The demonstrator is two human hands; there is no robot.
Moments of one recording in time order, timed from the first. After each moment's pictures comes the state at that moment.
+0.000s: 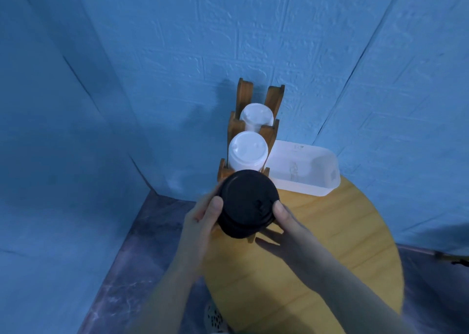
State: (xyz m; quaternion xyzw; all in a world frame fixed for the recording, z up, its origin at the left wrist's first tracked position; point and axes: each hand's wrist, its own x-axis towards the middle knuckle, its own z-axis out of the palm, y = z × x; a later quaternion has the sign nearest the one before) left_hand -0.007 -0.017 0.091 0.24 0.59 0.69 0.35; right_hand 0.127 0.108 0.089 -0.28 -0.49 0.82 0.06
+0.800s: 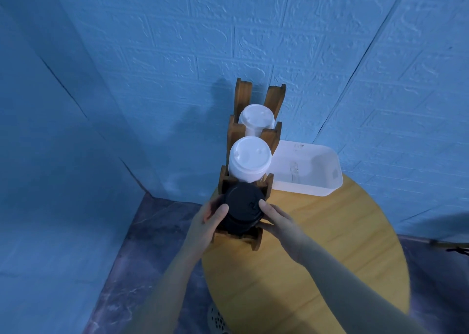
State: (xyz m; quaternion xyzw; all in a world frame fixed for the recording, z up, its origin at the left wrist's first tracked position) left_hand -0.071 0.016 -0.003 0.22 0.66 0.59 0.41; right_hand 0.074 0.151 0.014 -0.41 -0.54 0.74 0.04
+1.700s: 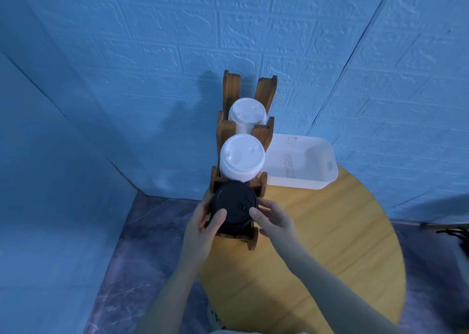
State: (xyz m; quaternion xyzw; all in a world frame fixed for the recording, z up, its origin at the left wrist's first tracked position) left_hand -0.060 0.021 -0.013 0.22 0.68 0.61 0.35; right_hand 0.074 0.132 0.026 -0.42 -0.58 0.68 0.14
